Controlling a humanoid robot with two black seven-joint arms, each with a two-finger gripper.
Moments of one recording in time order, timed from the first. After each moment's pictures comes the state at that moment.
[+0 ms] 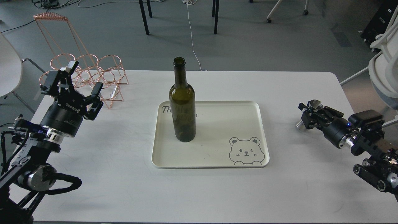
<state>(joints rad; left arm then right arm) -0.09 0.48 -1.20 -1.40 0.56 -0.21 -0.46 0.62 -0.55 0.23 0.66 -1.48 -0.49 0.49</state>
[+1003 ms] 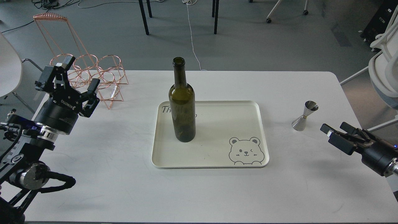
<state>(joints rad) -0.09 0.54 -1.20 -1.44 0.56 -0.22 -0.48 0.52 -1.12 0.15 1.49 -1.09 -0.49 0.49</state>
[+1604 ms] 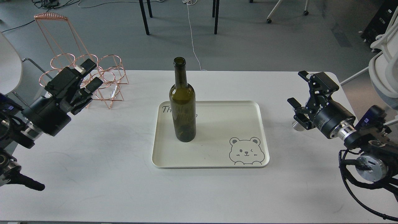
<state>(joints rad) -0.09 0.77 -1.20 -1.60 1.26 -0.24 -0.49 0.62 -0.84 0.29 1.48 -0.10 -0.10 0.49</state>
